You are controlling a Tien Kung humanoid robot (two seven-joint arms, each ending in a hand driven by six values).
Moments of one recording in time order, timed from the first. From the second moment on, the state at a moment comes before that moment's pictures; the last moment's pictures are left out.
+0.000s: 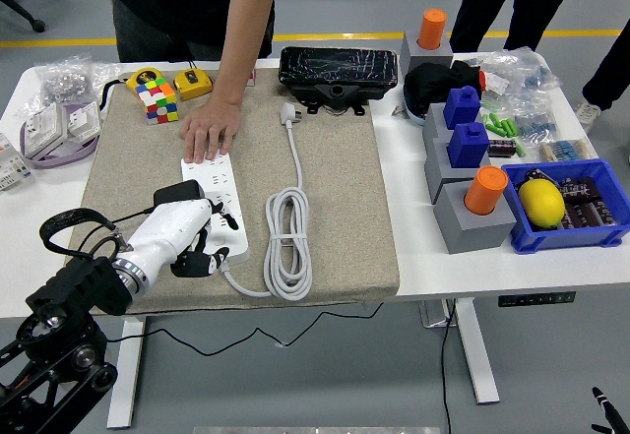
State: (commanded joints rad) left arm -0.08 0.31 -1.04 -1.70 2.13 -0.11 0.37; right arm 0.15 -0.14 1.41 0.18 -1.15 -0.04 -0.06
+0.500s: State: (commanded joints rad) left arm -0.08 0.31 -1.05 -1.65 2.13 -0.16 0.38; right arm 0.15 -0.14 1.41 0.18 -1.15 -0.04 -0.06
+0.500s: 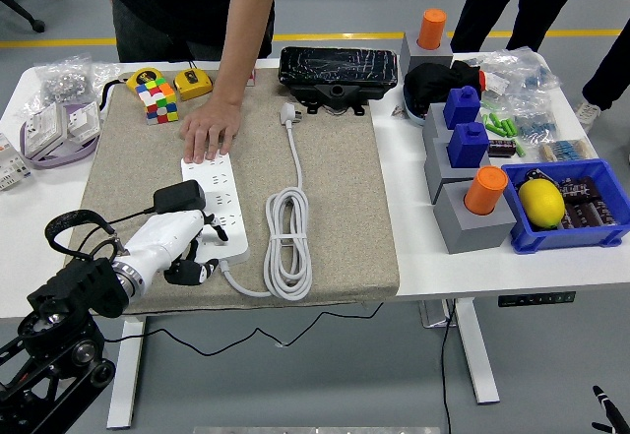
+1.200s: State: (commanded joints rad) left arm -0.08 0.31 -1.05 -1.62 2.13 -0.18 0.39; right arm 0.15 -0.14 1.41 0.18 -1.14 -0.04 -0.05
